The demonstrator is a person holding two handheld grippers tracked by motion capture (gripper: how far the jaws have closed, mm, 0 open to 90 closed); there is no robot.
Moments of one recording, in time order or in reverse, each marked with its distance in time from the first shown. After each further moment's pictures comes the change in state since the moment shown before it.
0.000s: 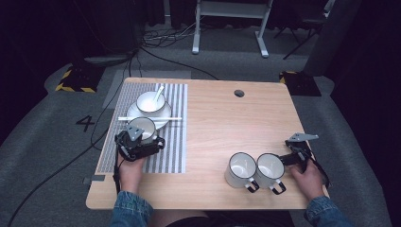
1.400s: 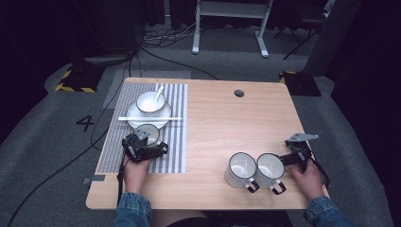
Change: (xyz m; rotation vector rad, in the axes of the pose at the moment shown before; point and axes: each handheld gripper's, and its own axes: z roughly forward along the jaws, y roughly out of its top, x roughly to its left) left arm -0.005 -0.021 0.036 0.141 -0.043 0.012; right arm 0.000 0.000 0.000 0.001 0.000 -0.004
